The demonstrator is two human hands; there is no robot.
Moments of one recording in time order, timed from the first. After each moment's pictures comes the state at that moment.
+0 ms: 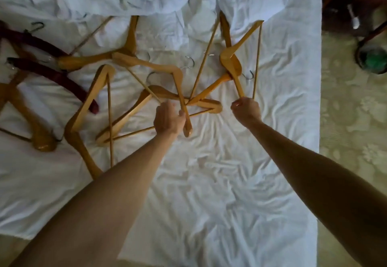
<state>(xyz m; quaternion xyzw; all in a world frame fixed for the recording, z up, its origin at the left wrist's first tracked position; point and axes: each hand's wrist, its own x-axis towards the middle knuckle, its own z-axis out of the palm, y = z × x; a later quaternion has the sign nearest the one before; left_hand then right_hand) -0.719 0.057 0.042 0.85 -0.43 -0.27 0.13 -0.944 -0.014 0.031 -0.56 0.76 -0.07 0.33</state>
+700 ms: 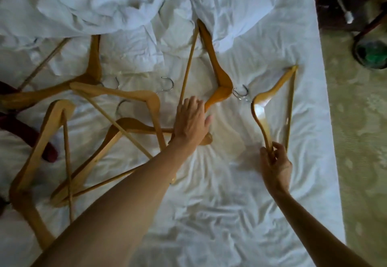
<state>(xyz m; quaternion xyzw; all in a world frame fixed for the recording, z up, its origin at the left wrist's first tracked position) -0.802 -0.069 -0.039 0.68 -0.72 -0.07 0.10 -1.041 0.039 -0.060 -0.45 0.81 -0.29 0.25</state>
